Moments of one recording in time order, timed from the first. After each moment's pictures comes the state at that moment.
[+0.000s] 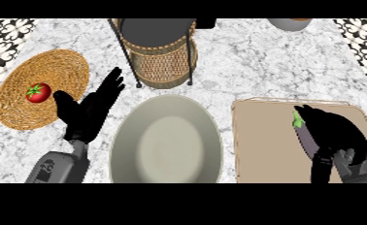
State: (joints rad) left arm -0.17 0.23 -0.18 -1.48 0.25 0.06 0.20; right arm -0.21 -0.72 0.47 -1.75 0.41 0.56 0.97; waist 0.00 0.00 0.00
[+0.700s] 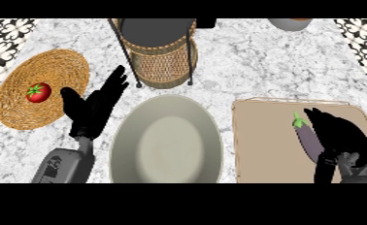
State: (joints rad) left arm -0.19 0.17 -0.14 -1.46 0.19 0.03 0.21; right arm -0.11 -0.62 0.34 -1.68 0.62 0.57 0.85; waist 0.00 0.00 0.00
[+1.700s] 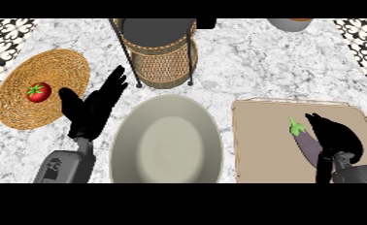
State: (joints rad) left arm -0.18 0.12 -0.08 -1.48 0.14 -0.03 0.24; right arm -0.08 -0.50 0.20 -1.39 0.87 0.48 0.55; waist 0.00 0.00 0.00
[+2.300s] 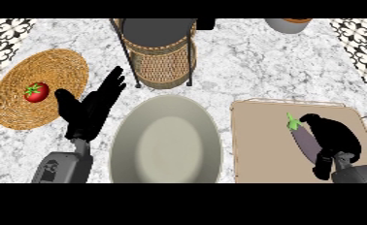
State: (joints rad) left arm -0.17 0.12 -0.06 -1.49 0.13 -0.05 0.24; right arm -0.08 -0.49 0.20 -1.38 0.92 0.44 0.44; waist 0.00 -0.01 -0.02
